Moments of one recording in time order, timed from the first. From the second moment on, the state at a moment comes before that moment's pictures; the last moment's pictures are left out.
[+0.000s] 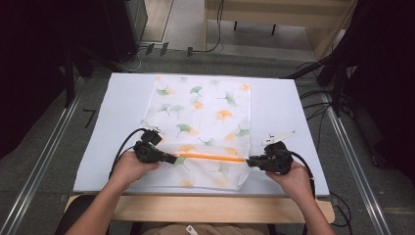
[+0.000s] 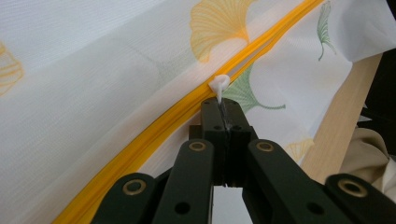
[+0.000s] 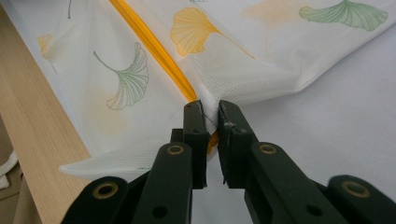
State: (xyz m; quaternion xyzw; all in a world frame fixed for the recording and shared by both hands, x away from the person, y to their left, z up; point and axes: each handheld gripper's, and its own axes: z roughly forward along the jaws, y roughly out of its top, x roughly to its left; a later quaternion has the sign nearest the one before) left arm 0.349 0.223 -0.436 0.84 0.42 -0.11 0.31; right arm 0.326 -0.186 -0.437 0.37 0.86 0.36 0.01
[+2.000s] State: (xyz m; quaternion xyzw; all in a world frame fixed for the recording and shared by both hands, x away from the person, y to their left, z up) left arm 0.346 0.251 -0.434 0.83 0.45 -0.10 0.31; right arm 0.329 -0.182 -0.438 0.36 0.86 0.36 0.00
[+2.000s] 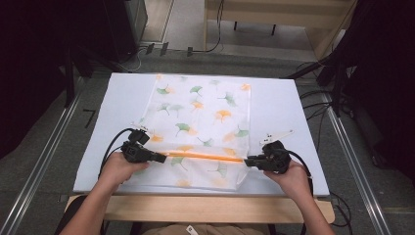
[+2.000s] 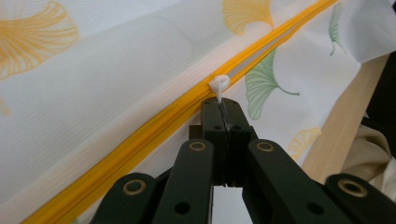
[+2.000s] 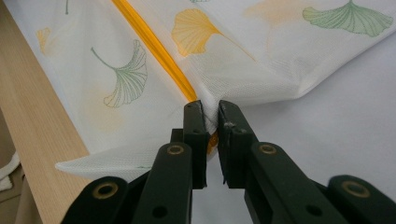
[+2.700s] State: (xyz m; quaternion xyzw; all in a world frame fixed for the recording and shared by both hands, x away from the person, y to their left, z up) left arm 0.340 0.274 -0.431 0.82 0.46 -0.10 0.31; right arm 0.330 -0.186 -0.438 0.36 0.86 0.36 0.00
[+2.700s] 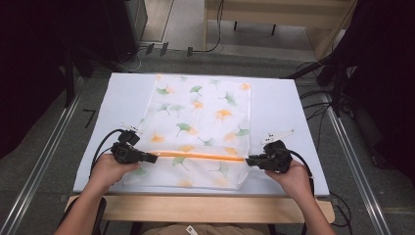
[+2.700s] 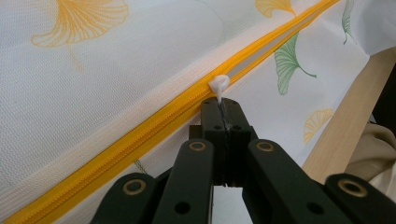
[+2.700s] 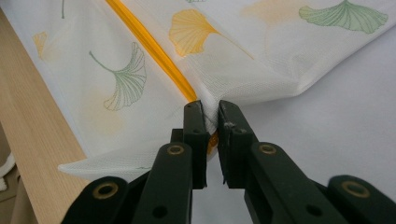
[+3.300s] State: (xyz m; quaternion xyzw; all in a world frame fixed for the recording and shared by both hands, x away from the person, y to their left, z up) left arm 0.340 0.273 -0.430 0.82 0.46 -0.10 0.32; right arm 0.330 -0.186 -0.438 0.37 0.86 0.36 0.01
